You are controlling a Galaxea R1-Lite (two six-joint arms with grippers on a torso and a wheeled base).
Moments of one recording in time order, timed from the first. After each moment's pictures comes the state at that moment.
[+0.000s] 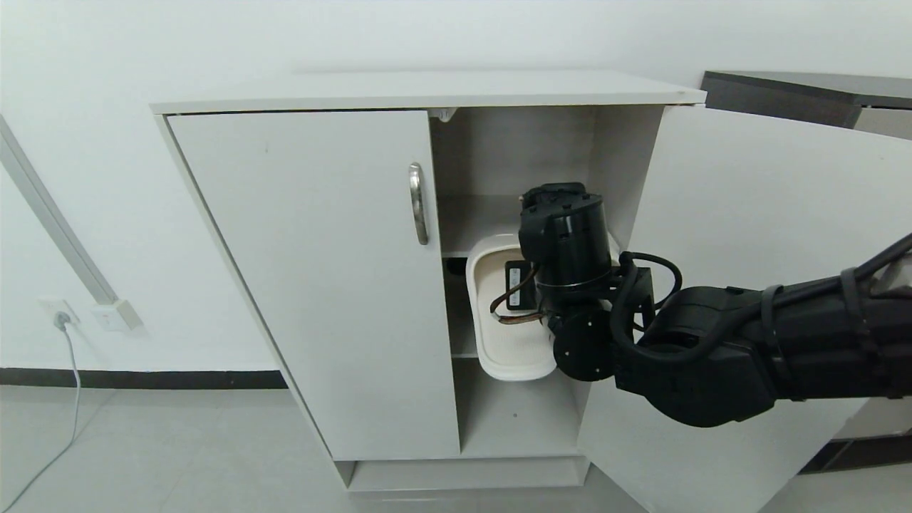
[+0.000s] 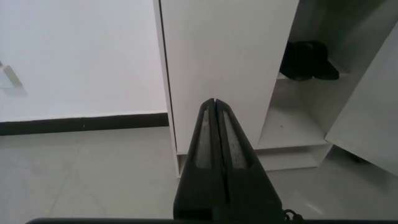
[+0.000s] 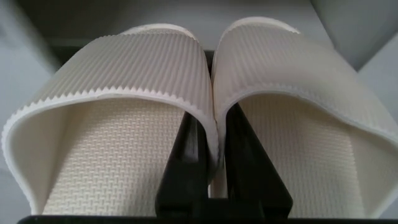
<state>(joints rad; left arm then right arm) 0.00 0.00 0.00 0.00 -0.02 0.01 0.88 1.97 -1.37 -0.36 -0.84 0.21</state>
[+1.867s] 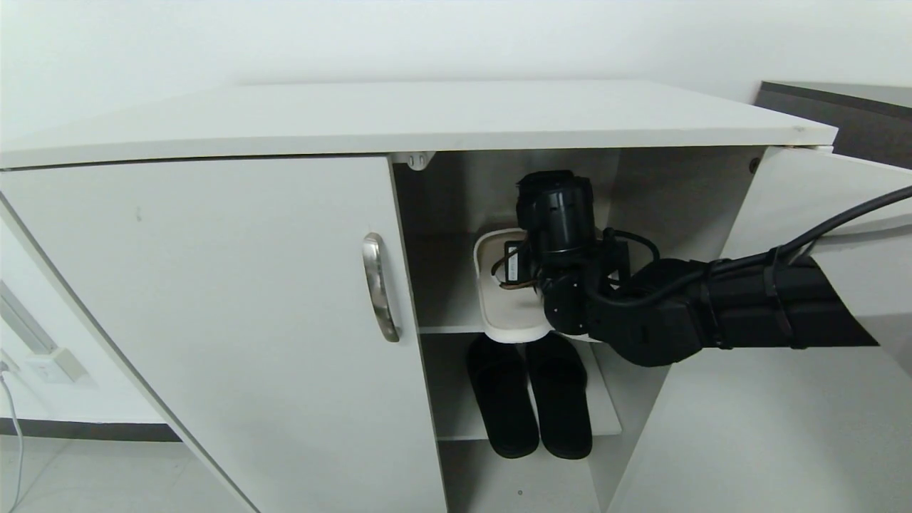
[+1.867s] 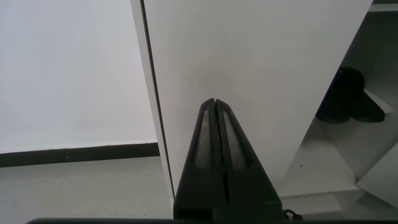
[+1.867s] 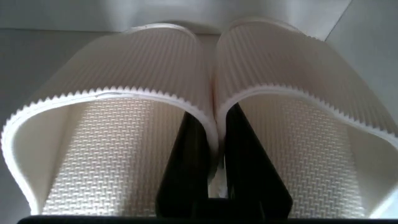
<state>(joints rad) 0.00 0.00 0.00 0.00 -0.02 0.01 0.78 2.10 -1.57 -0.31 -0.75 0.17</state>
